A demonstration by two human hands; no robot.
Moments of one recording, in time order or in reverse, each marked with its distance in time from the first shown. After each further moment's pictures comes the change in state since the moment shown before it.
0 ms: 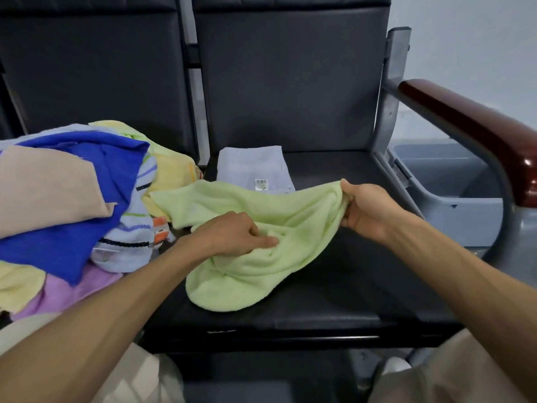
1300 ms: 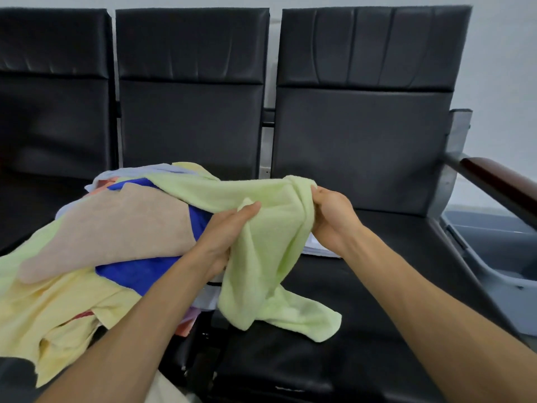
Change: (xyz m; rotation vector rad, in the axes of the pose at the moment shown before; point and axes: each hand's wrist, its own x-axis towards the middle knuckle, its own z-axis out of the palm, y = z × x) left_hand -0.059 -0.064 -0.087 -1.373 0.472 -0.120; right_hand -0.004 -0.041 0.179 -0.012 -0.227 -0.230
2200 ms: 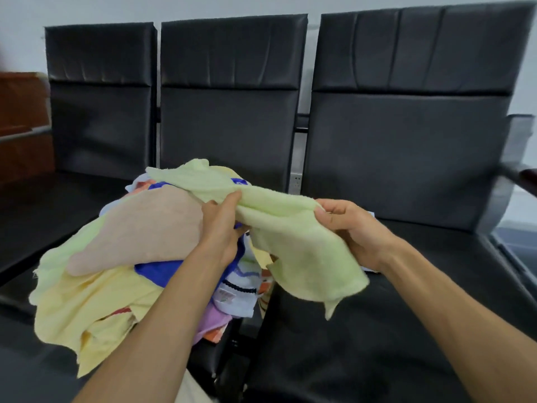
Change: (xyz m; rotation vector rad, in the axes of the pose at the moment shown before) left_hand 0.029 0.011 -0.045 -0.332 0.369 0.084; right_hand -0.007 0.000 0.015 -0.142 -0.583 0.001
